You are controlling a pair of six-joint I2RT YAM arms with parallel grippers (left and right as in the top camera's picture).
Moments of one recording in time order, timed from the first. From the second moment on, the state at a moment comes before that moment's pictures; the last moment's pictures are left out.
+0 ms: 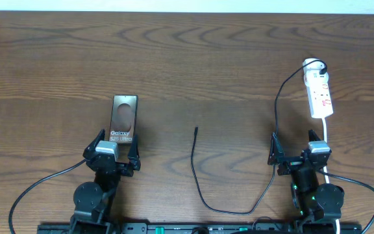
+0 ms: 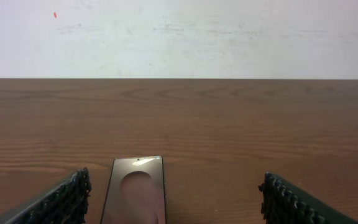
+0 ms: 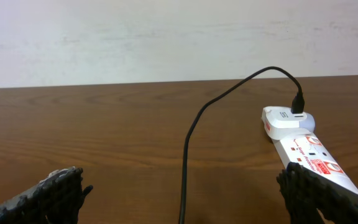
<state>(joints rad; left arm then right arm) -0.18 0.01 0.02 -0.11 0.01 -0.07 0.02 0.01 0.01 -0.06 -0.11 0.09</state>
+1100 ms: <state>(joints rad) -0.18 0.01 0.02 -0.10 0.01 -0.07 0.02 0.01 0.01 -0.06 -0.11 0.09</state>
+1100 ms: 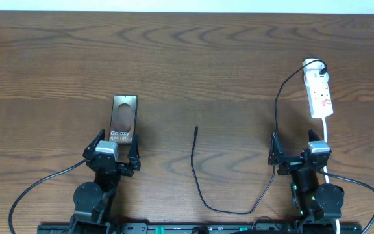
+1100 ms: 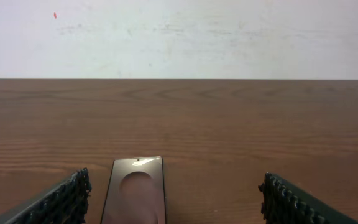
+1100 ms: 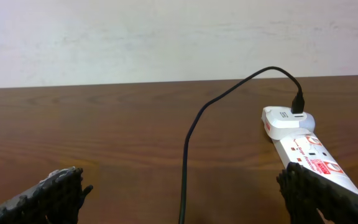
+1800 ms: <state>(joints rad) -0.18 0.27 0.21 -0.16 0.00 -0.07 0.02 0.01 0.01 -0.06 -0.11 0.09</state>
